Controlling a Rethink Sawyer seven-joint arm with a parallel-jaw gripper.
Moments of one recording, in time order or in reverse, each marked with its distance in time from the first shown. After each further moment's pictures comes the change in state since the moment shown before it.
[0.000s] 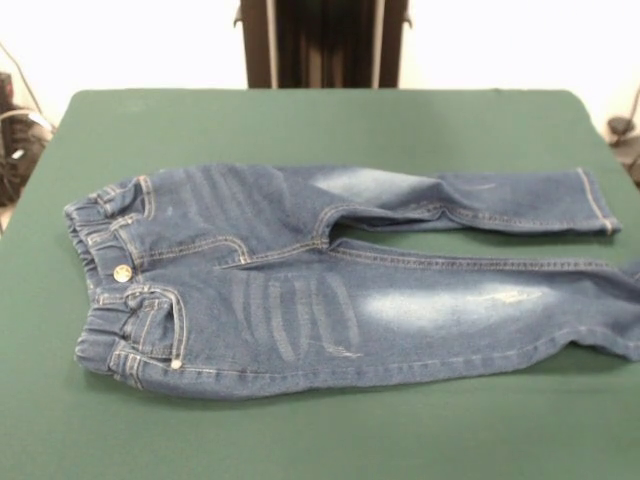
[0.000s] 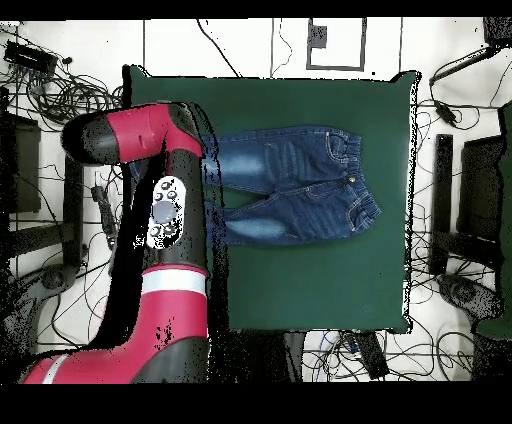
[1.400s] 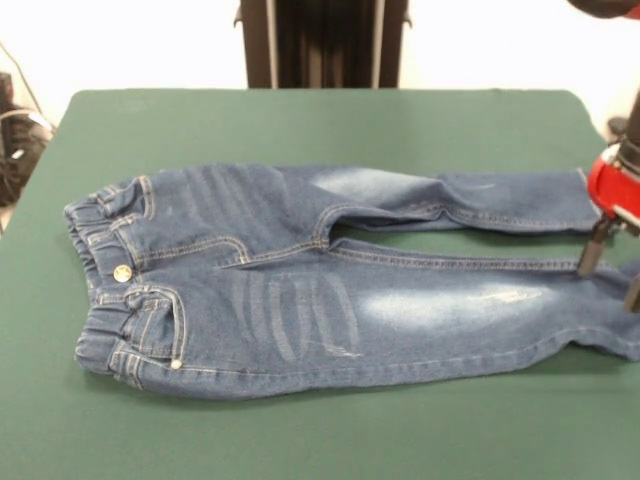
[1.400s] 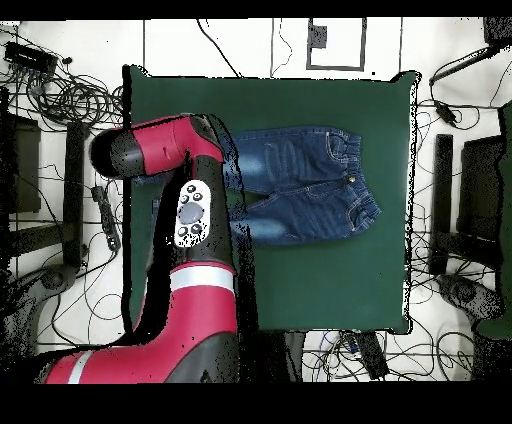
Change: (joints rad) arm -0.072 -0.058 0.118 0.143 -0.168 -0.035 0.000
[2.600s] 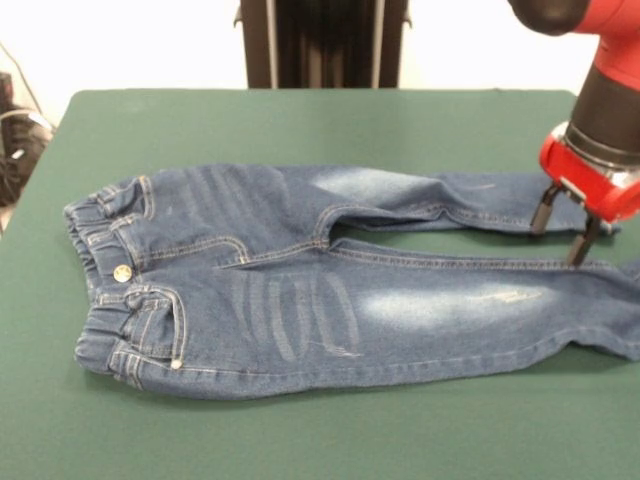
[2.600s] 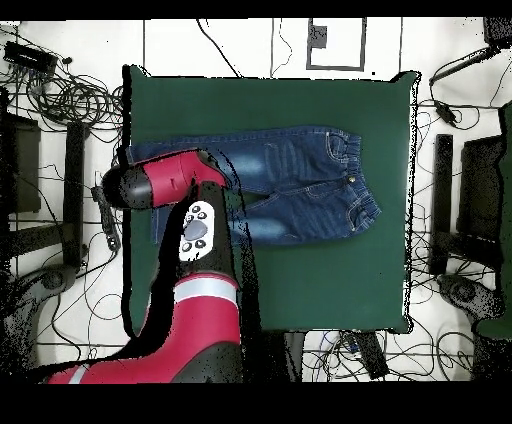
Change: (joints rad) arm -0.004 -0.063 0.032 0.232 -0.042 -0.039 0.000
